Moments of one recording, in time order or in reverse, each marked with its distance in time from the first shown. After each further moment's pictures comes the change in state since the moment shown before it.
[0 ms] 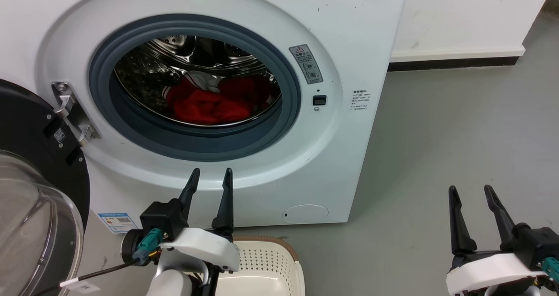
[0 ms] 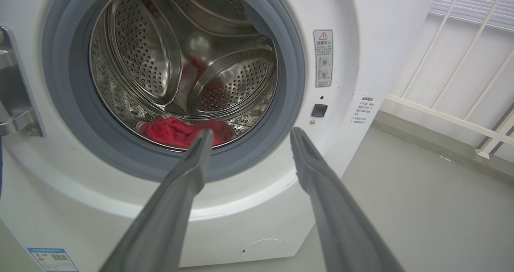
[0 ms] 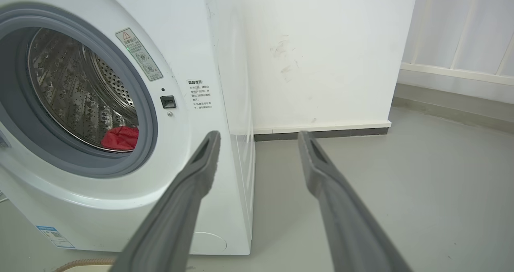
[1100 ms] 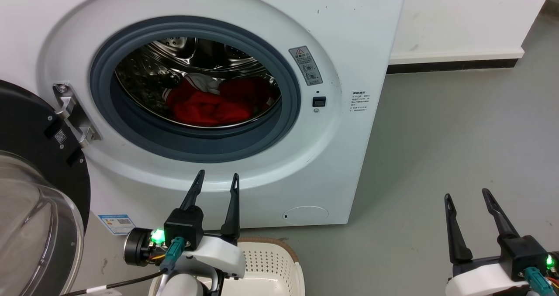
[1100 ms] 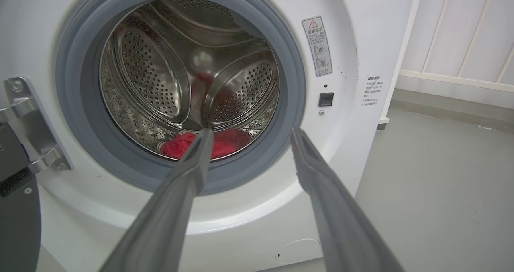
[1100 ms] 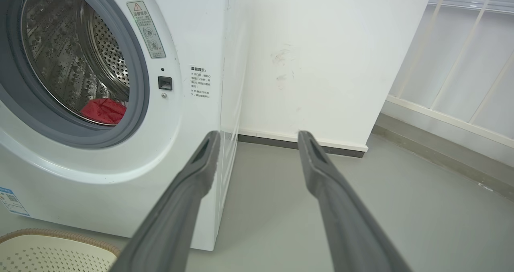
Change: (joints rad) left arm -0.003 0.000 -0.036 0.041 0.197 0.071 -0.060; right arm 0.022 0.000 -0.008 -0.001 -0.228 0.000 -0.060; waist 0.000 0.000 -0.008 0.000
